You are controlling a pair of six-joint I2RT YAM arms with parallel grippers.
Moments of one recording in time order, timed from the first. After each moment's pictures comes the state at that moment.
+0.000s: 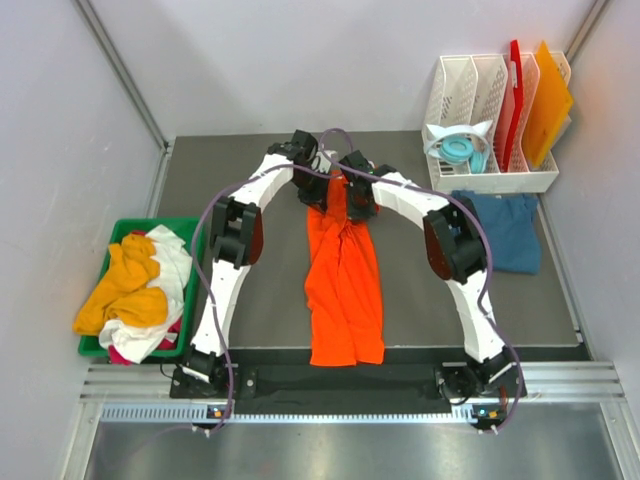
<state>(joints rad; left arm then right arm) -0.37 2.54 2.29 -0.94 0.45 0.02 0.57 2.23 1.79 -0.67 0.12 0.48</state>
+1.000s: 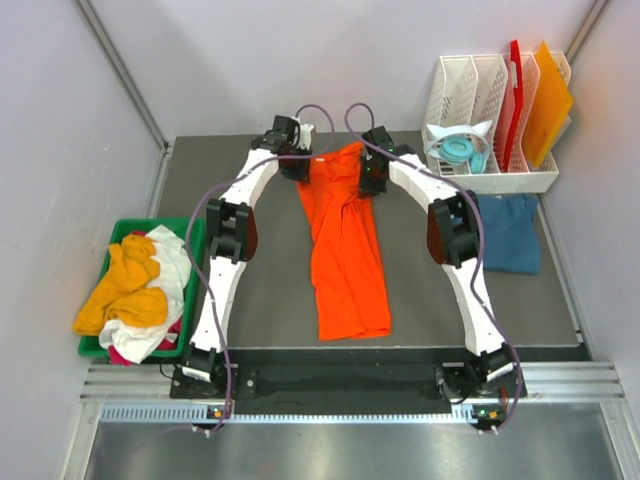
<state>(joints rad) -0.26 2.69 2.57 -0.81 0.24 0.01 0.40 2.49 2.20 -0.74 -0.03 0.49</state>
